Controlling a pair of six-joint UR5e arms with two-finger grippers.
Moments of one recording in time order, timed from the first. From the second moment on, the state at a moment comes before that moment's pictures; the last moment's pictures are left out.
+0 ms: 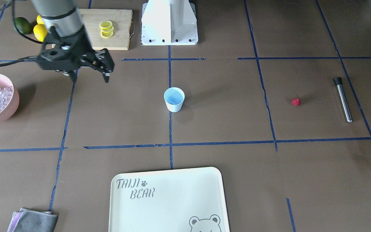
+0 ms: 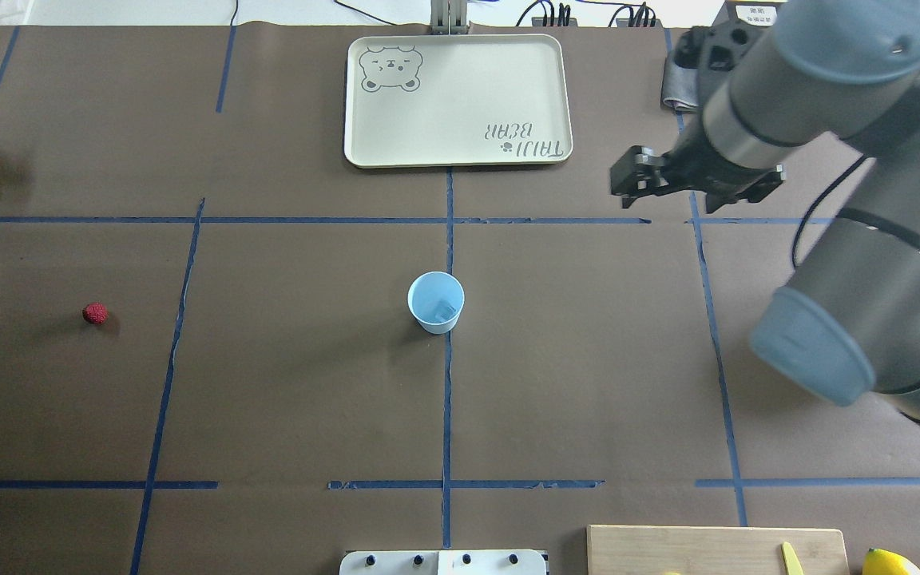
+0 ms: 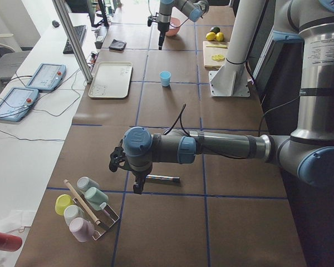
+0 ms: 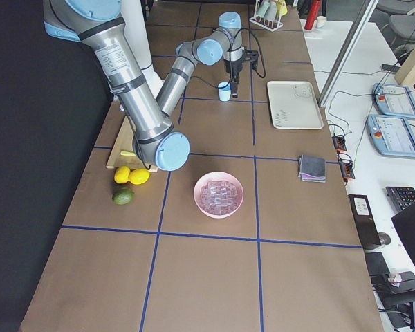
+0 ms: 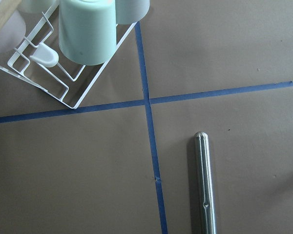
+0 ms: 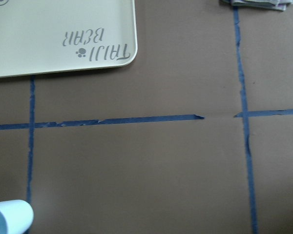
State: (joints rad) left arm -1.63 -1.53 -1.70 -1.54 -2.44 0.13; right arm 0.86 -1.12 2.12 -1.89 2.00 0.97
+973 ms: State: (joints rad) left arm -1.63 -1.53 -1.73 -1.54 -2.44 0.11; right arm 1.18 -1.65 2.15 -1.69 2.20 0.54
